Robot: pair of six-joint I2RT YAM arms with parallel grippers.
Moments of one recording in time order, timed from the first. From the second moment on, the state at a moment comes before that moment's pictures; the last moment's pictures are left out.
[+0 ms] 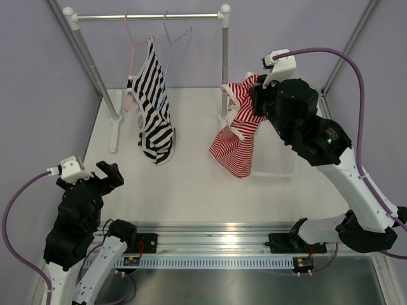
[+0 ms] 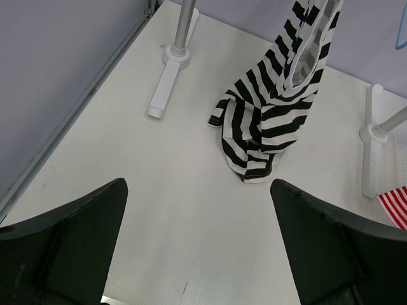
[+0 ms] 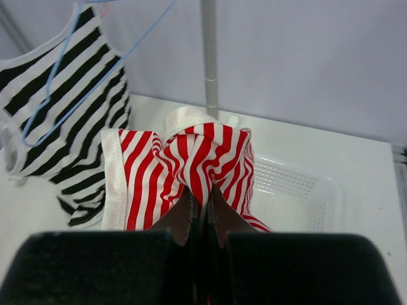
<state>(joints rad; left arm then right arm) -0.33 0.26 0.89 -0.87 -0.54 -0.37 0.81 1.31 1.84 -0.68 0.51 0.10</state>
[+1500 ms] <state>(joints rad) -0.33 0.27 0.88 -0.86 -0.50 -0.37 0.34 1.63 1.41 -0.61 0.28 0.28</state>
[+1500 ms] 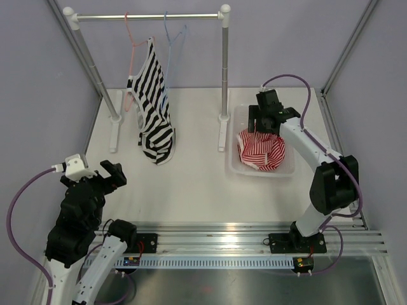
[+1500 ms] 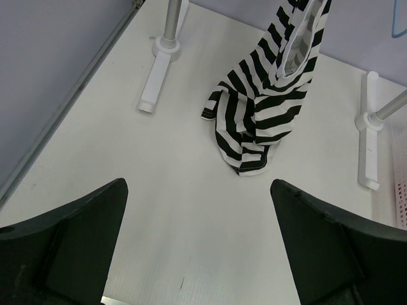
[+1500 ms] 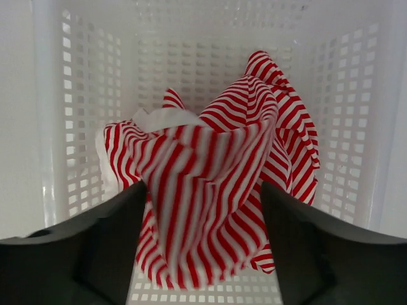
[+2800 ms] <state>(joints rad) -0.35 0.46 1.02 -0.96 -0.42 -0.31 0.34 0.64 1.31 -1.10 0.38 0.29</state>
